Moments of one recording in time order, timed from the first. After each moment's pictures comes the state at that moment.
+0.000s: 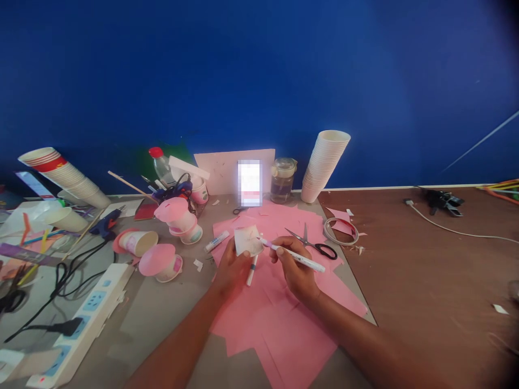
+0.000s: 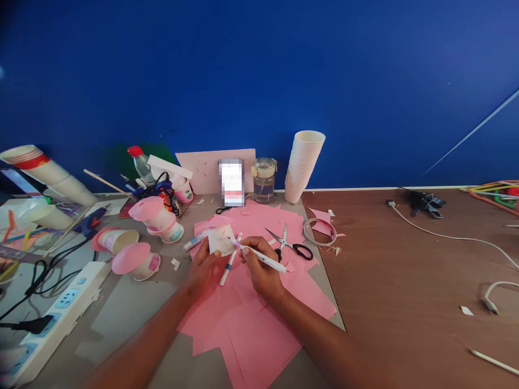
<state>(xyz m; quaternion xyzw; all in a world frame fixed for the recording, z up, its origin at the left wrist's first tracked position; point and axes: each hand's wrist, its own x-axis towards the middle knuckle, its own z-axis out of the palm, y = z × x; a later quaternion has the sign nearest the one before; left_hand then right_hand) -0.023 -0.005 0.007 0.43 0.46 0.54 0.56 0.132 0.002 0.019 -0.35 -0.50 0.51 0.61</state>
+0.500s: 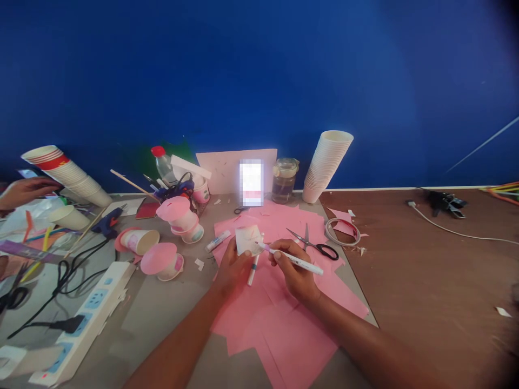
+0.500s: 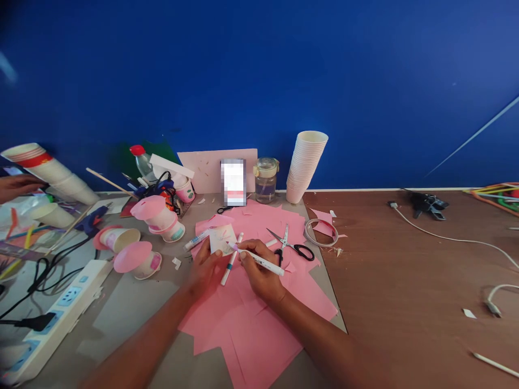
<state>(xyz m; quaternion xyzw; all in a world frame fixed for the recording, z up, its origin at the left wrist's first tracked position) -0.020 -0.006 0.007 0.43 0.45 0.56 0.55 0.133 -0.002 0.022 -0.35 -0.55 0.48 0.58</state>
